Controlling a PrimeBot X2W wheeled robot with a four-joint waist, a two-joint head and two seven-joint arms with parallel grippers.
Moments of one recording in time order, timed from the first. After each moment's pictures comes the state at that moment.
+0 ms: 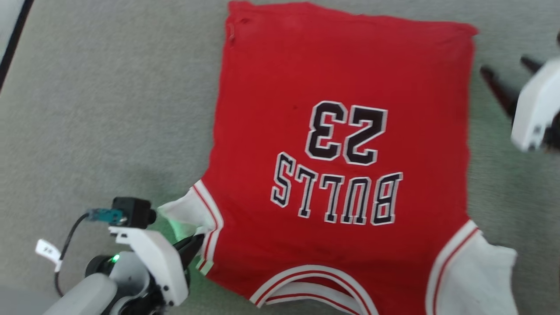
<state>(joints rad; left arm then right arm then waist) -0.30 0.68 -0.72 0.03 -1.18 0.18 0.26 -0.61 -0.39 0.02 0.00 0.40 0.13 0.83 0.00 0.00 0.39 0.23</state>
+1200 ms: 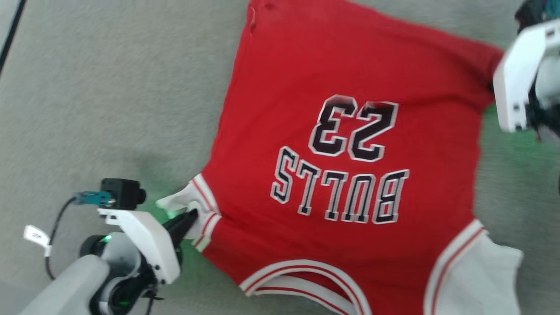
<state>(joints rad) -0.38 0.64 -0.71 0.15 -1.17 0.11 0.22 -0.88 -0.42 0.20 0.44 0.41 0.13 1.00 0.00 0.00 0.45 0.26</state>
